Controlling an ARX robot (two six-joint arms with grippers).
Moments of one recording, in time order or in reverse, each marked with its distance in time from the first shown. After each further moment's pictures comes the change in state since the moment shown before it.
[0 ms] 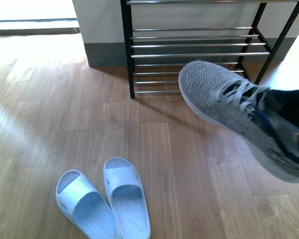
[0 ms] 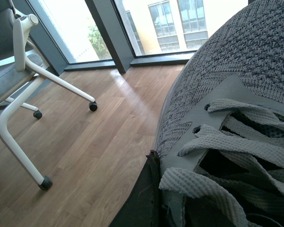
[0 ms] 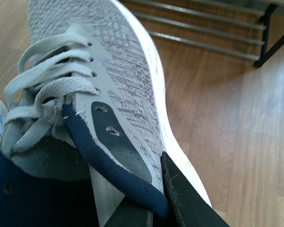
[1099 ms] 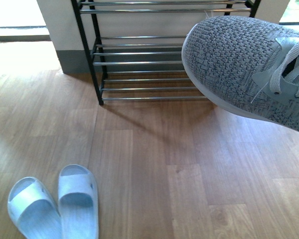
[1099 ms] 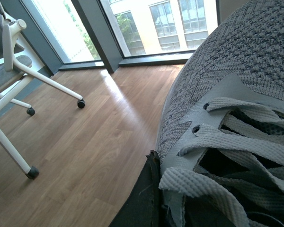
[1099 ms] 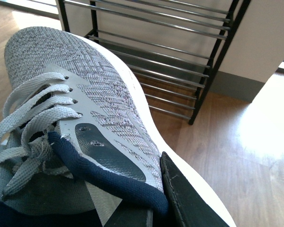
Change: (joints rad) left arm 0.001 -0.002 0.000 0.000 -0.003 0.000; right arm -0.019 -0.843 -0.185 -0.325 -0.060 -0.011
